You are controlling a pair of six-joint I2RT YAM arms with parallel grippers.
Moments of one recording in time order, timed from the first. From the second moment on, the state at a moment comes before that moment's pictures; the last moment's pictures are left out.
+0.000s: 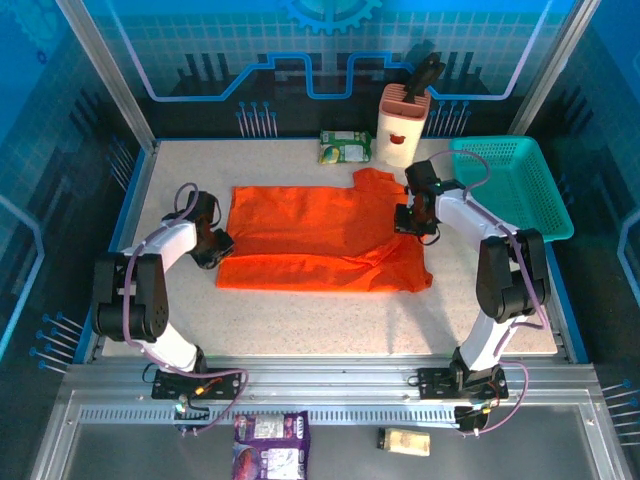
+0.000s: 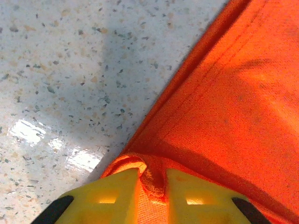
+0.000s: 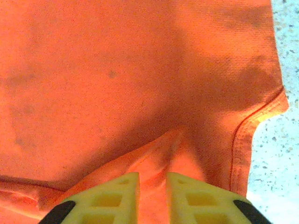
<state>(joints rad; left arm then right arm) 0.03 1.60 0.94 -0.63 0.08 -0.73 0.22 1.76 1.29 -0.78 -0.06 0.37</state>
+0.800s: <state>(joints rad) -0.02 1.55 0.79 -0.68 0.24 -0.71 0.04 1.45 0.88 -0.78 -0.32 0.36</state>
